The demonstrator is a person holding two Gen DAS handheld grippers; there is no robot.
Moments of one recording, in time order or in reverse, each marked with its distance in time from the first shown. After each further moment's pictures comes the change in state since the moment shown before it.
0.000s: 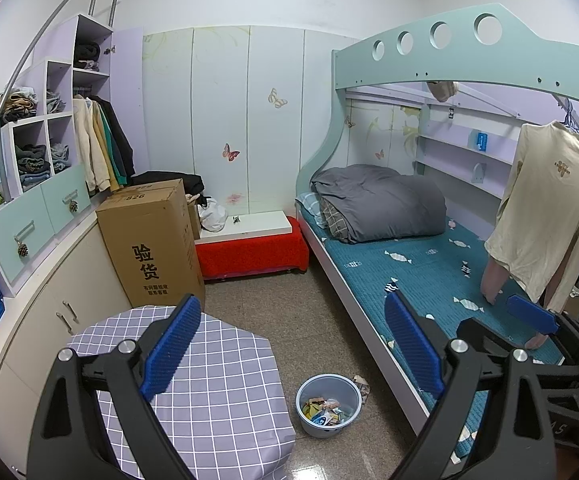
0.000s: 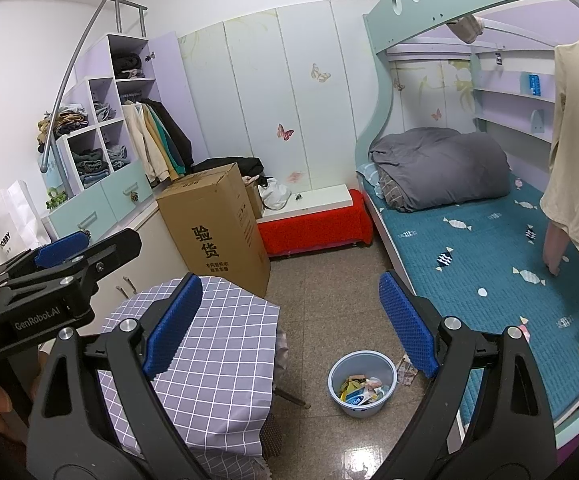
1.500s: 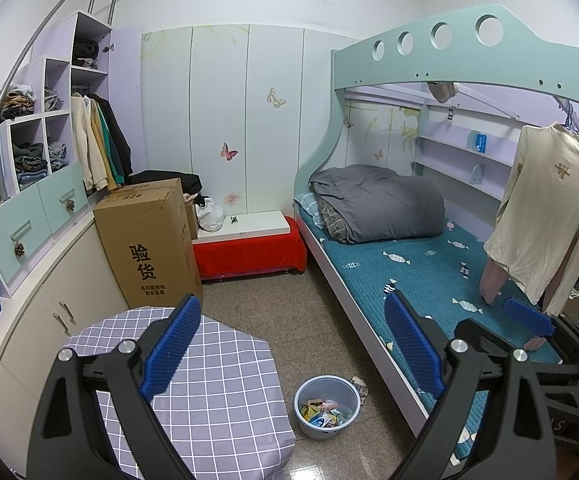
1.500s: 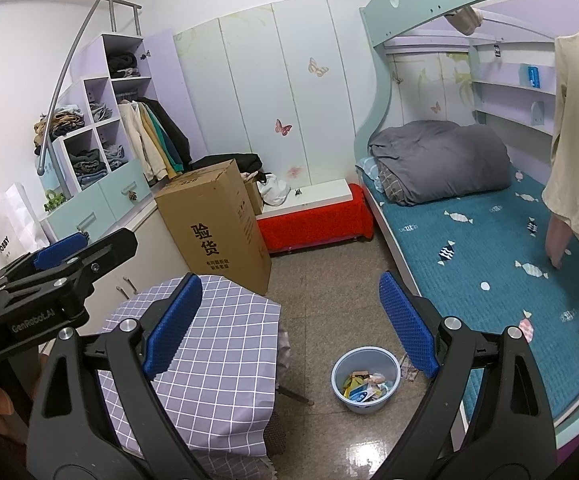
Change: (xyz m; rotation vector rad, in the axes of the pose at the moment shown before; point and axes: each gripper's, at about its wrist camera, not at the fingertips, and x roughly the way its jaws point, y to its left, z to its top) left arm 0.008 -0.003 0.000 0.000 0.001 -0.009; right arm 0.010 -0.004 -0.007 0.025 0.016 0.003
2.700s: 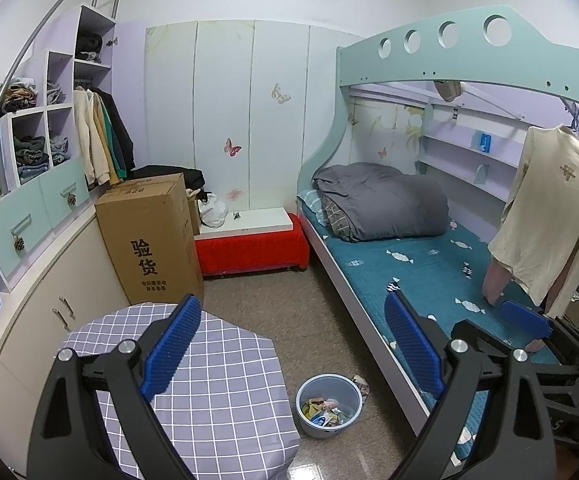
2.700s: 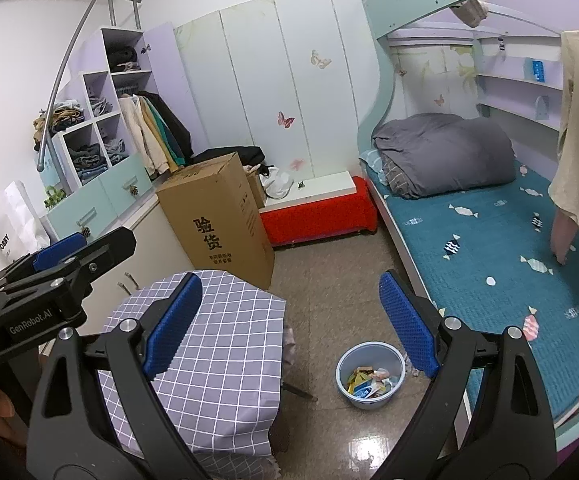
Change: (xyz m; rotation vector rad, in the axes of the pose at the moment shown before) left arm 0.011 0.008 -0.007 -0.017 0.012 0.008; right arm 0.017 0.009 -0.001 0.000 0.033 0.009
